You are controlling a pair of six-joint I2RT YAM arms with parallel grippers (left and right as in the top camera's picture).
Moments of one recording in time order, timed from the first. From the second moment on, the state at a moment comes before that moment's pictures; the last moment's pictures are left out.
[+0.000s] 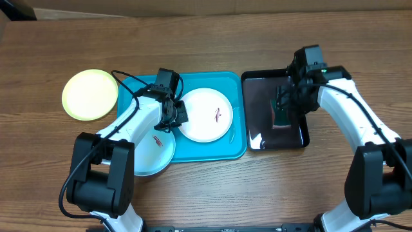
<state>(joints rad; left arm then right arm) -0.25 1.83 1.12 -0.64 0.06 -0.50 0.14 1.78 1.29 -0.84 -0.07 0.17</state>
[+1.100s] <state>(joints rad) -0.25 1.83 1.12 -0.59 0.06 -0.54 0.23 1.79 1.11 -0.65 -0.03 0.17</state>
